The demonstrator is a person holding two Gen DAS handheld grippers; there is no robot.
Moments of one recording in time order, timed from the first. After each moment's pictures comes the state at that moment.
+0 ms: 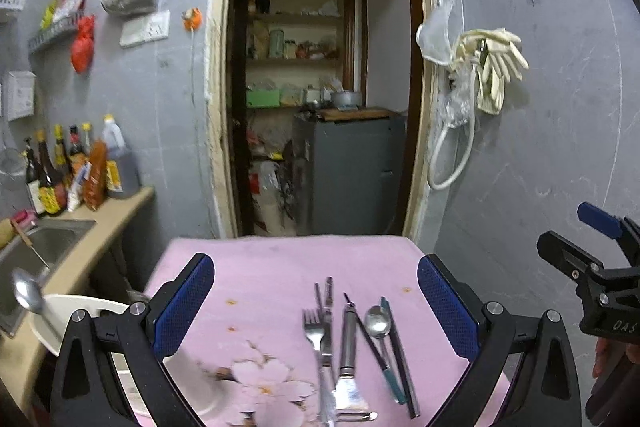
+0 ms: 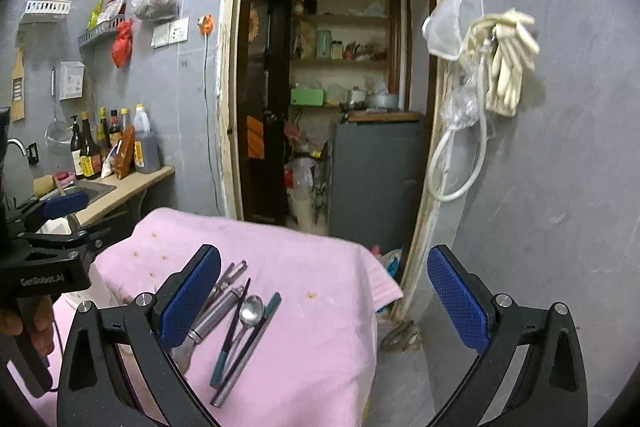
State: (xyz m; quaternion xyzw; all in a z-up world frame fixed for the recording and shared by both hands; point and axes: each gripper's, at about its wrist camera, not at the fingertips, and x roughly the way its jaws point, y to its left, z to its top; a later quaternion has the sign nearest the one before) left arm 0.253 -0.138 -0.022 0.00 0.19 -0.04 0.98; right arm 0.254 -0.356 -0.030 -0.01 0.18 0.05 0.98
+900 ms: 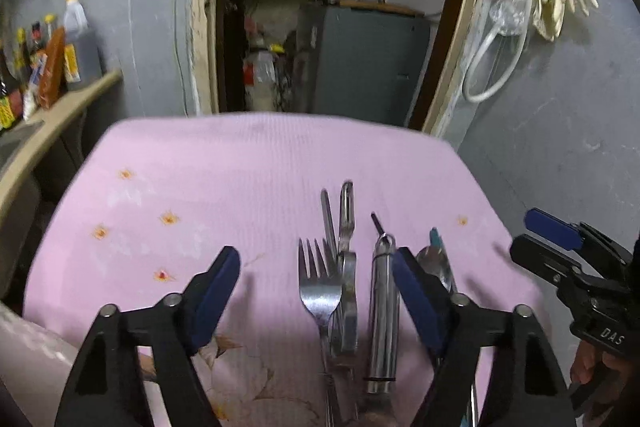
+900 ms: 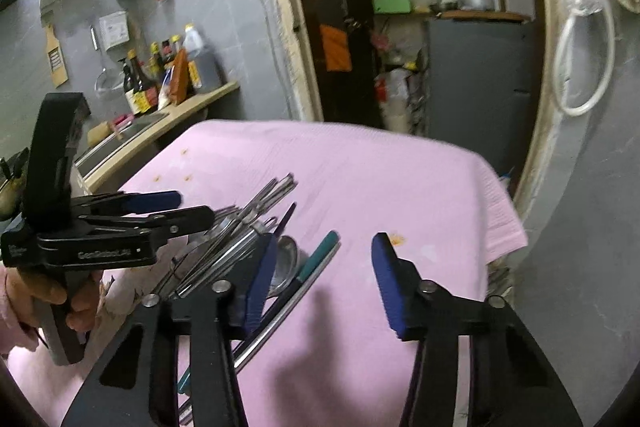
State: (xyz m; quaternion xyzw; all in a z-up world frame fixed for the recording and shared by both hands) left arm 0.376 -0.129 -0.147 -0.05 0.38 -0.04 0.92; right arm 0.392 -0.325 -0.177 0.02 0.33 0.24 0.91
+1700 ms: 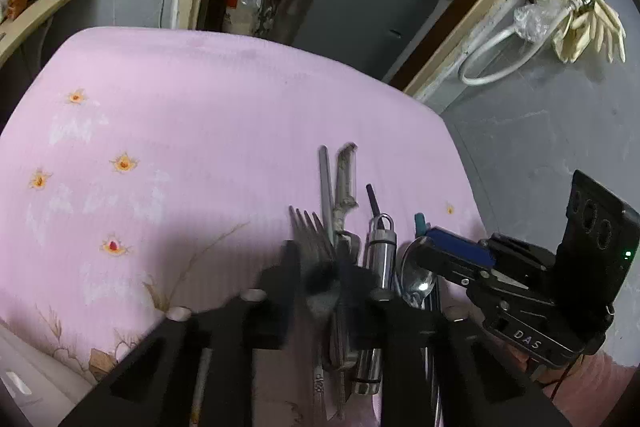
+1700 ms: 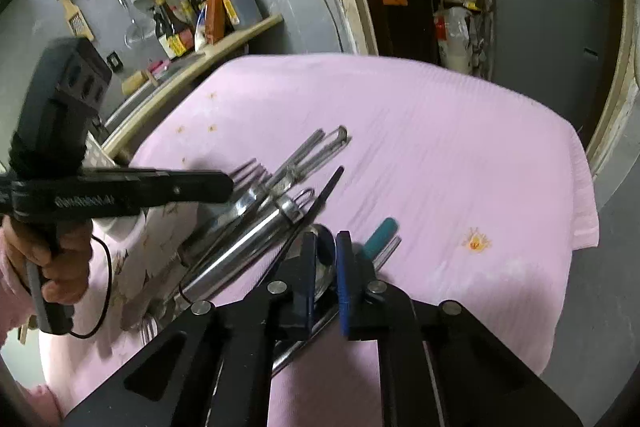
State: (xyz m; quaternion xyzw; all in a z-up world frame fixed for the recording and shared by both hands) left arm 0.411 -0.106 -0.167 -0.17 0.48 -0.10 0.86; right arm 0.436 -0.280 -0.210 0.00 0.43 0.33 0.84
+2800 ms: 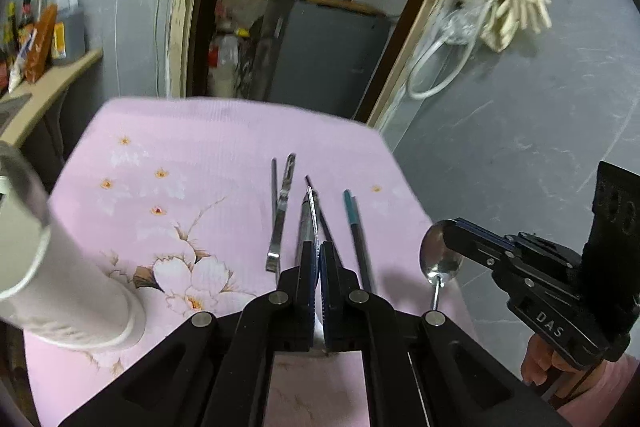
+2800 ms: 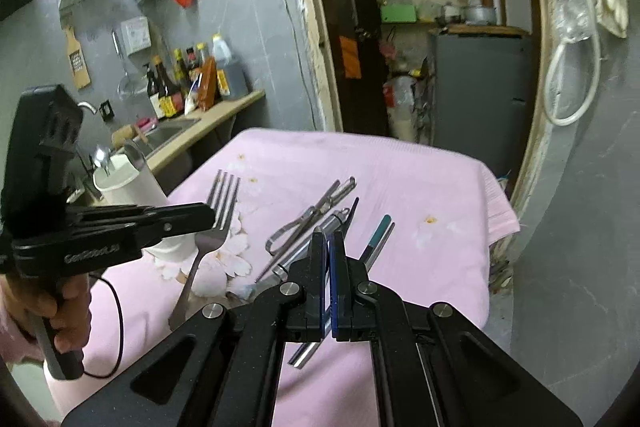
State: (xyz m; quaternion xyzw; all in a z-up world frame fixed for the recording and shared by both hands) left arm 0.289 -0.125 -0.088 -0.10 0.39 -0.12 0.91; right arm 0.290 -0.316 -0.102 0.02 0.31 0.23 0.92
